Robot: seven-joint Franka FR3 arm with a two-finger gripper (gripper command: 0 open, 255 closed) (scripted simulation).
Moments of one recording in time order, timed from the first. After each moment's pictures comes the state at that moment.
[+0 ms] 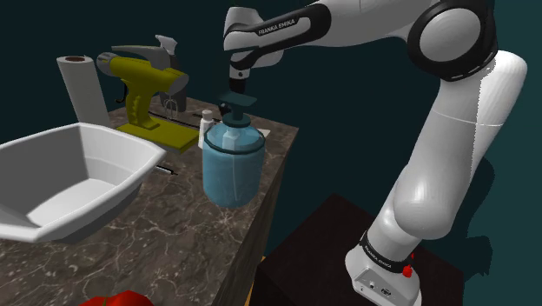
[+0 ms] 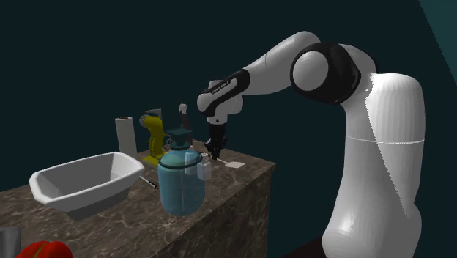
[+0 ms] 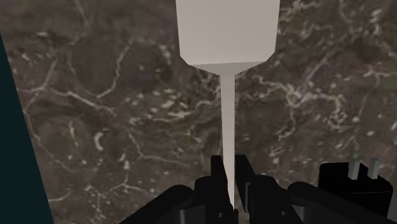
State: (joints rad) arm 0.12 0.11 0.03 -1.90 0.02 2.08 -0.26
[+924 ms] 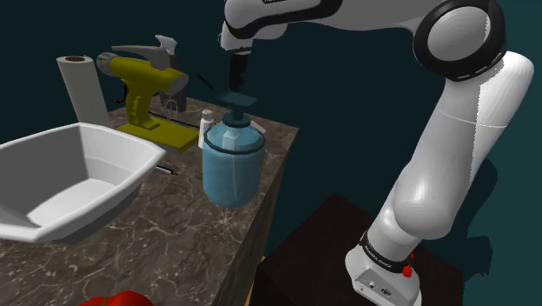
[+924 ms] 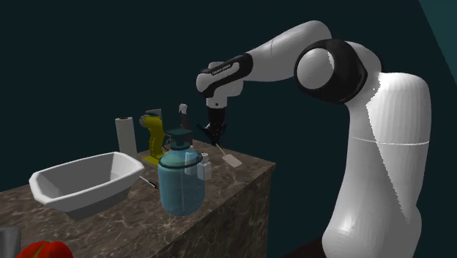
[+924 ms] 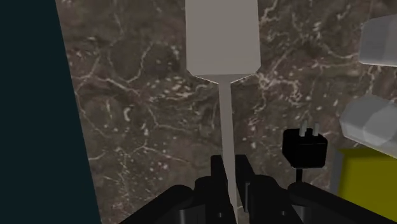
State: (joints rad) arm 0.12 0.08 0.03 -1.76 0.02 1.91 -0.26
